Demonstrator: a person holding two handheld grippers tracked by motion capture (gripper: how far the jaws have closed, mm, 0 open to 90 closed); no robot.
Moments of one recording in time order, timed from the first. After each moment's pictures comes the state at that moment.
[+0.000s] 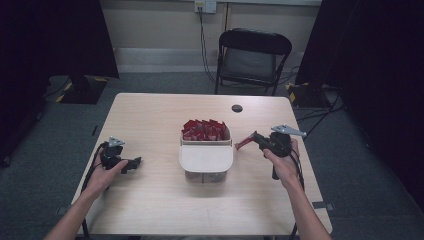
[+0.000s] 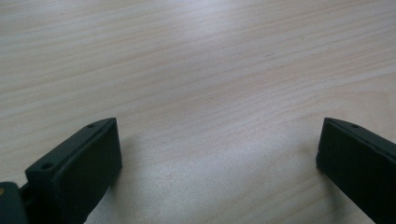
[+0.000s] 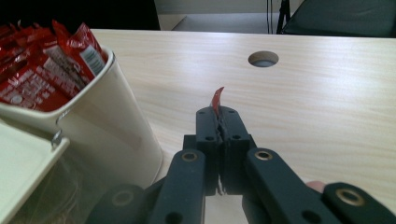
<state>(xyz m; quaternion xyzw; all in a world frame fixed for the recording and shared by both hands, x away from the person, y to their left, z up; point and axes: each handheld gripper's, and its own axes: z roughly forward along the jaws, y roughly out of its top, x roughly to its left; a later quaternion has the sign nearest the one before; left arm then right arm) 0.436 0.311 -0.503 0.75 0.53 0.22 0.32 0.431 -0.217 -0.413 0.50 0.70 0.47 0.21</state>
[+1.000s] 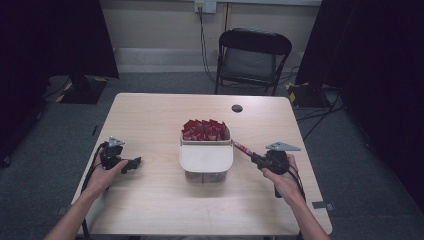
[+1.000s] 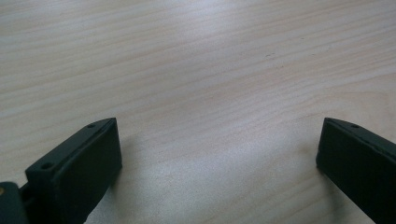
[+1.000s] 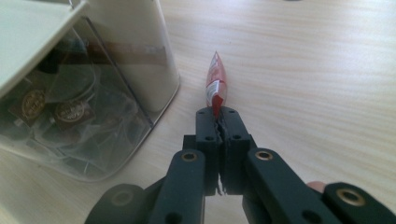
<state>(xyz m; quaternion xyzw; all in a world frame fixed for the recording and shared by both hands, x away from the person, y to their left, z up) 0.436 0.311 -0.503 0.75 0.53 0.22 0.32 0.398 -0.214 -0.445 0.48 0.75 0.42 0.17</state>
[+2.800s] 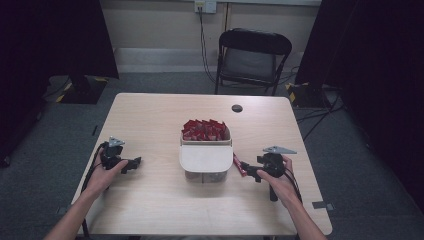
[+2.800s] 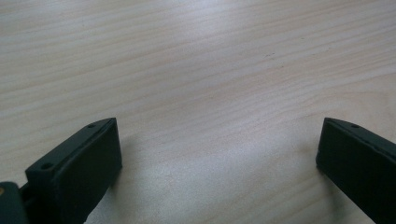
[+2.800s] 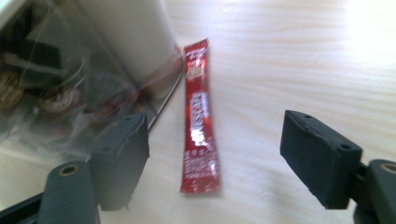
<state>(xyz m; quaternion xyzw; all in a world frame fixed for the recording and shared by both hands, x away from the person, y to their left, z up) 0.436 0.311 -0.503 0.75 0.53 0.22 0.32 0.400 -0.210 -0.464 0.51 0.74 0.43 0.14</state>
